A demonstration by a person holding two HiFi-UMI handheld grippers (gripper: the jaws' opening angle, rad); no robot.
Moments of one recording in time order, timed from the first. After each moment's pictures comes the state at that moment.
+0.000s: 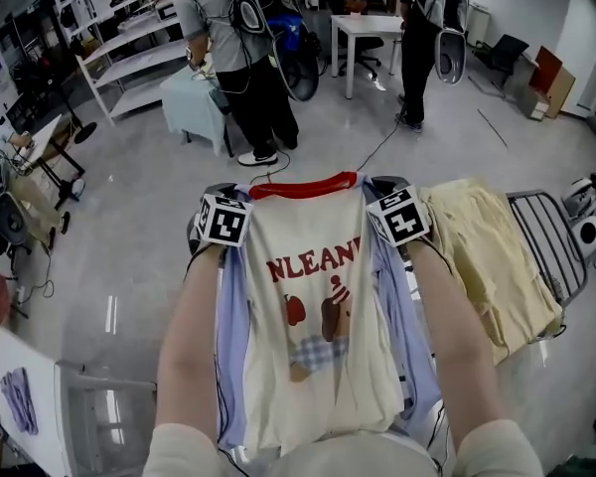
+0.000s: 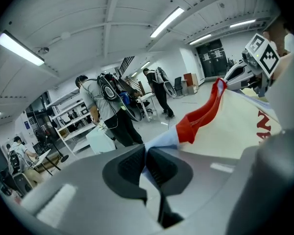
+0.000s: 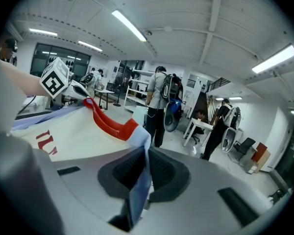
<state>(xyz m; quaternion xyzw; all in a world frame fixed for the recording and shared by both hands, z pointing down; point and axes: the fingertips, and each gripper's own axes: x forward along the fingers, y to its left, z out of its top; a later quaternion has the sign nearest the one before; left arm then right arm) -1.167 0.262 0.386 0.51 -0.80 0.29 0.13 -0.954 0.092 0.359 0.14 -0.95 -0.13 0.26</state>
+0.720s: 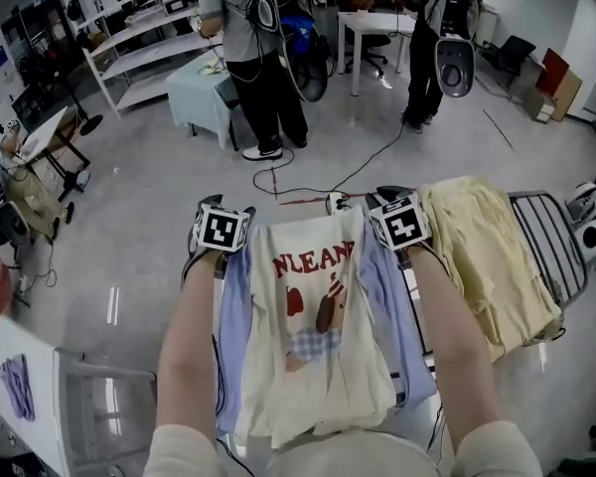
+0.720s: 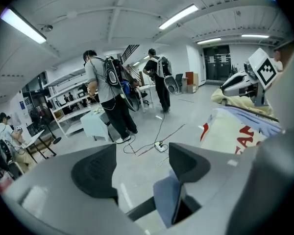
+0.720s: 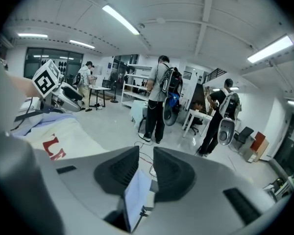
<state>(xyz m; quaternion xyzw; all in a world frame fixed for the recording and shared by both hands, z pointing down) -1.157 0.298 0.413 0.51 -0.79 0.27 0.21 -0.939 0.094 0.382 0.16 -0.94 -0.09 0.29</state>
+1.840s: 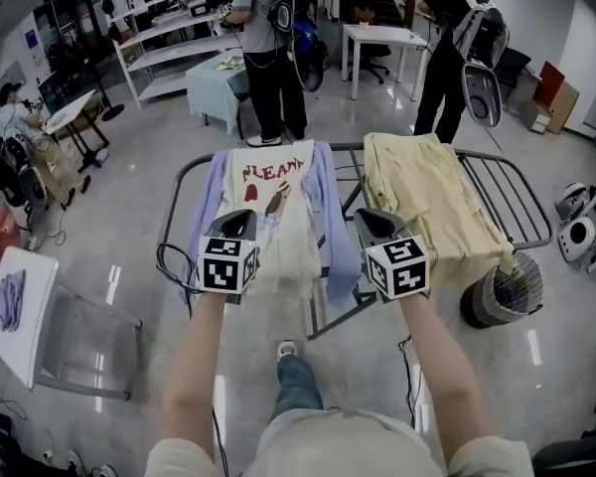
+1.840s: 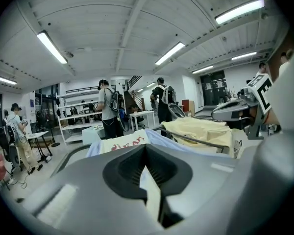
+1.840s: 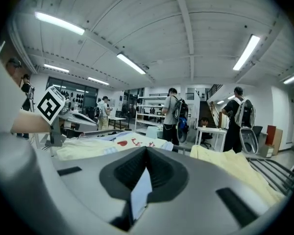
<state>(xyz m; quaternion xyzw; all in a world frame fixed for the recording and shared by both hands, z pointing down) -0.784 0.441 0.340 0.53 -0.83 0.14 0.10 -0.632 0.299 0.320 0.09 -0.99 -0.05 0.12</state>
